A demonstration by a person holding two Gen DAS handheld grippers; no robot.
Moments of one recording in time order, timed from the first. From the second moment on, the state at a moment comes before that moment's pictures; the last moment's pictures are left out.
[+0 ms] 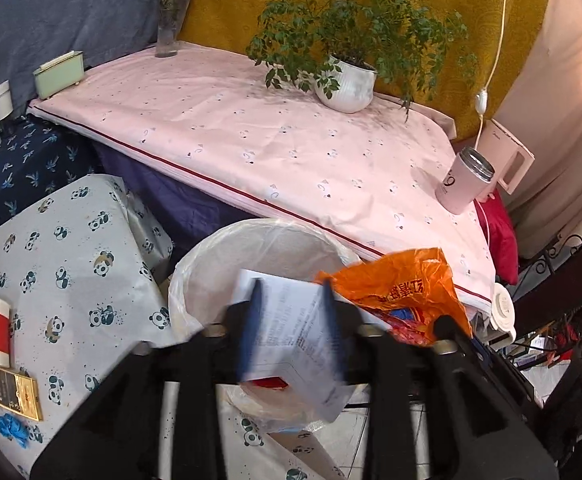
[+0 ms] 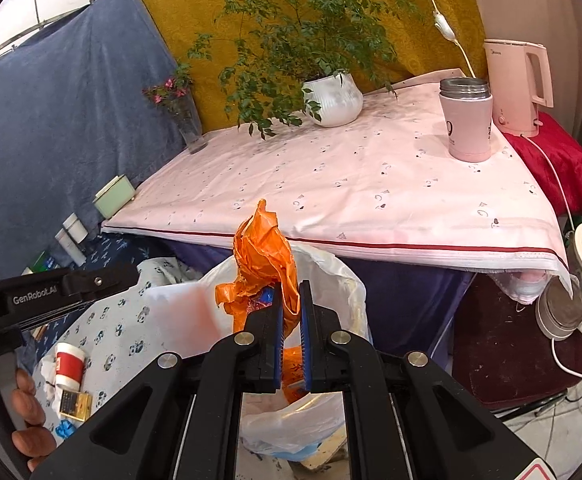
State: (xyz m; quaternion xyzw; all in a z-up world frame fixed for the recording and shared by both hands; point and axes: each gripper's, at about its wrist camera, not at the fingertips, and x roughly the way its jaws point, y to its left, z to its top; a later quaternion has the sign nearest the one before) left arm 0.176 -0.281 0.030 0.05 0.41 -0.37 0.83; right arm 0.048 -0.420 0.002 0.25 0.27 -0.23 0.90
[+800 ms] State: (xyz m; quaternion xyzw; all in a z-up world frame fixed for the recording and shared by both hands) left arm 0.199 -0.225 0.020 0.03 0.41 -0.30 0.86; right arm 0.089 -0.389 -0.002 0.22 0.29 -0.19 0.91
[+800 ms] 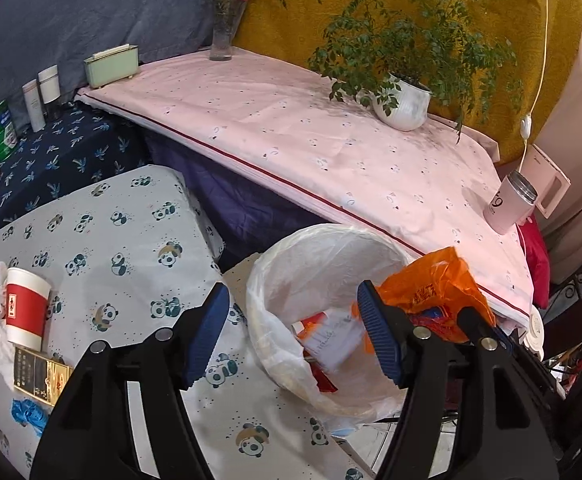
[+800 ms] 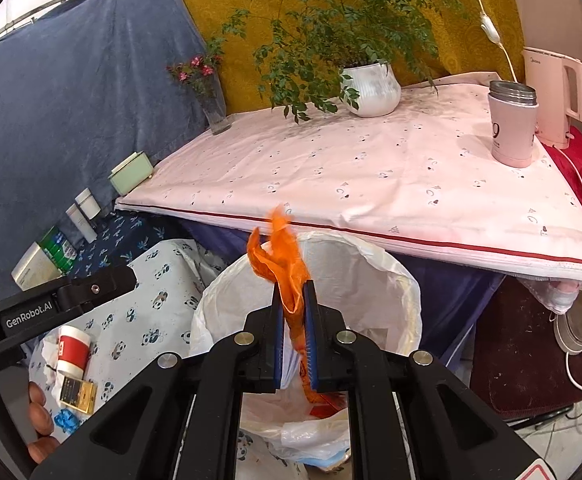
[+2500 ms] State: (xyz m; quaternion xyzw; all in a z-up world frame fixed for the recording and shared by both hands) left arm 0.204 0.071 -0.006 -0.04 0.41 -0.06 0.91; right arm 0.157 -0.153 0.016 0.13 0.34 -0.02 0.93
